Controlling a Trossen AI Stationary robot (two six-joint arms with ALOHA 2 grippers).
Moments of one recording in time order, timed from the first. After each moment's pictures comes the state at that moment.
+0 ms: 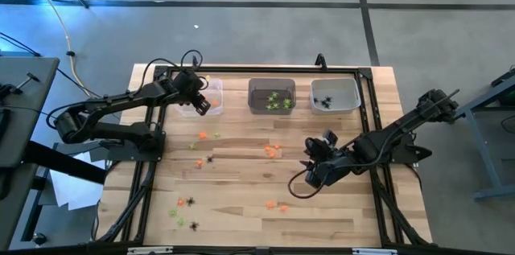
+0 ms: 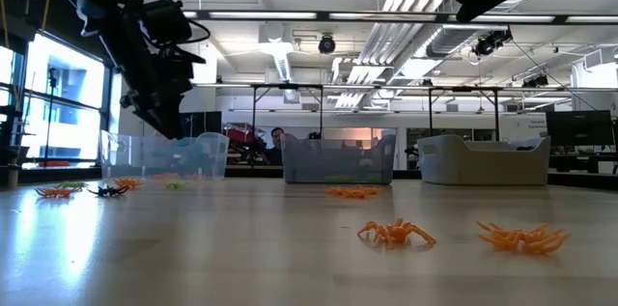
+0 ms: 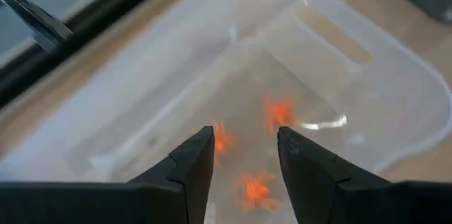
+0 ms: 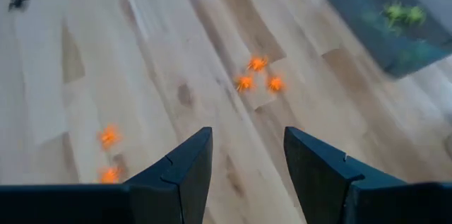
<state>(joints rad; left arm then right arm) 0.68 1.13 0.58 -0.41 -0.16 -0.10 0.53 1.35 1.12 -0.82 0.52 0.84</state>
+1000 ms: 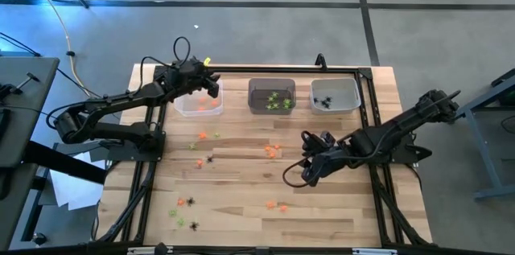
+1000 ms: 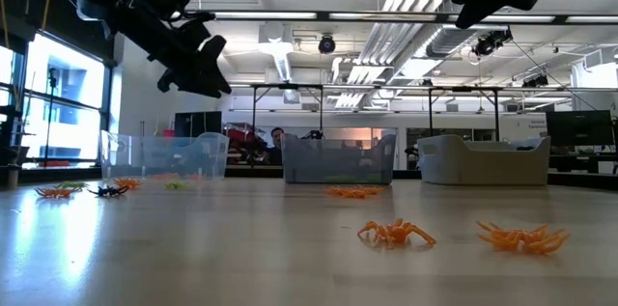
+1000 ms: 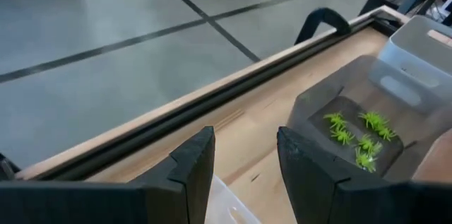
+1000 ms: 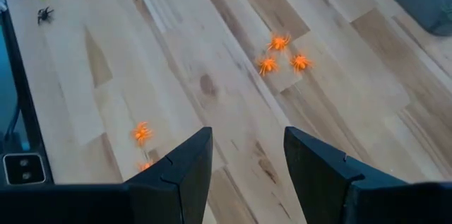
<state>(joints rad) 0.68 1.13 0.58 0.09 -0.11 -0.22 0.46 1.35 1.12 -0.78 0.37 0.92</state>
